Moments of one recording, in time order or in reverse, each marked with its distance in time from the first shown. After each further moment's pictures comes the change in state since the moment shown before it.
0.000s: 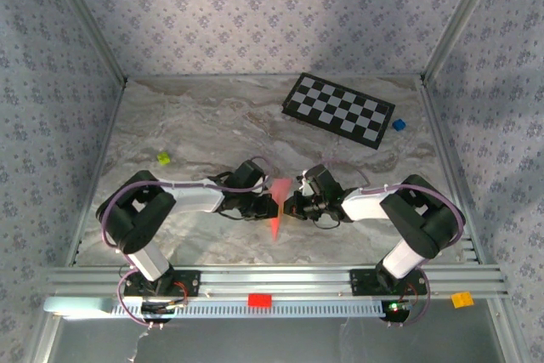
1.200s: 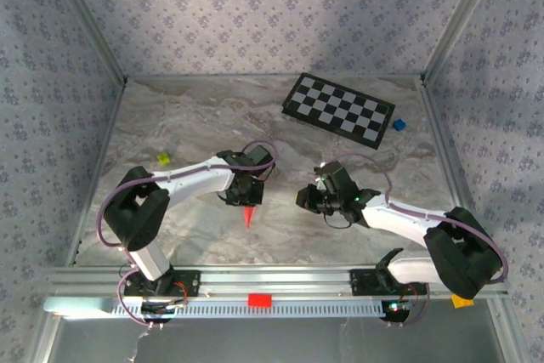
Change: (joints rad) left arm -0.011 0.032 0.355 -0.724 -0.493 0.091; right arm -0.040 -0.319 -0.023 -0.246 0.194 -0.016
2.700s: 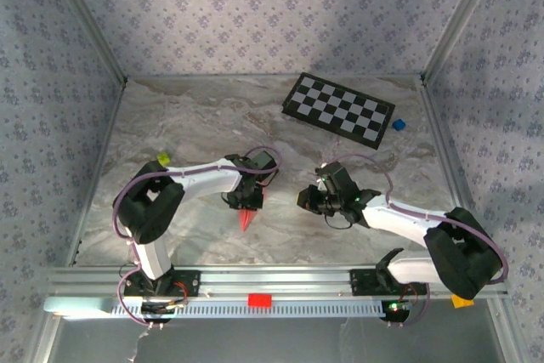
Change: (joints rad) left arm -0.010 0.083 -0.016 0.035 -0.042 -0.016; right arm -0.005 -0.001 -0.004 -0.014 0.007 0.000
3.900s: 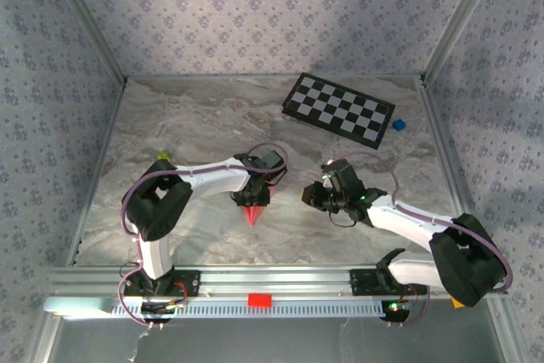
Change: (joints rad) left arm -0.041 0.051 0.076 0.002 -0.090 -0.130; right arm -0.054 -0.045 0.000 -0.031 0.000 -0.023
